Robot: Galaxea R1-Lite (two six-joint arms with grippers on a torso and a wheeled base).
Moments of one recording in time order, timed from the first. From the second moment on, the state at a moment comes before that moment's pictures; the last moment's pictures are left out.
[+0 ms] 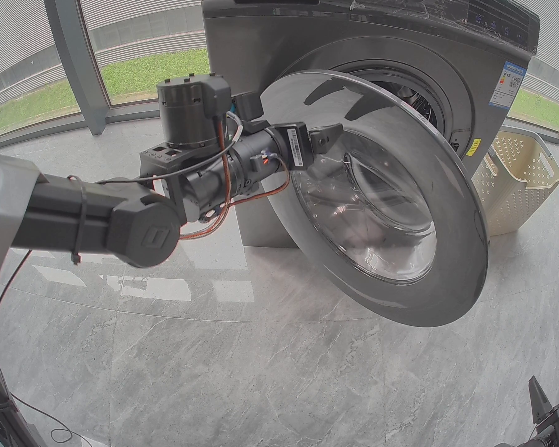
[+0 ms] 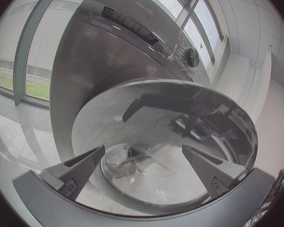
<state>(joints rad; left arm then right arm) -0.64 1.96 -1.42 -0.61 -0.02 -0.23 -0.01 0.02 -0.02 0.01 0.03 -0.01</state>
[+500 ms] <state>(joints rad) -0.64 2.08 -1.56 -0.60 0.07 -0.31 -0.01 0.02 -0.02 0.01 0.03 -0.02</state>
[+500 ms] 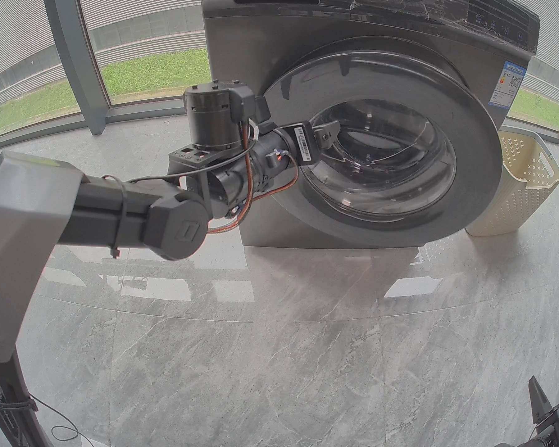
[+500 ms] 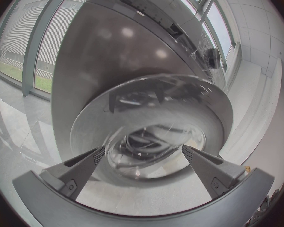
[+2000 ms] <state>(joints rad) -0.13 0.38 -0.04 -0.30 0.00 -0.08 -0.01 0.02 -0.02 0.01 0.03 -0.02</state>
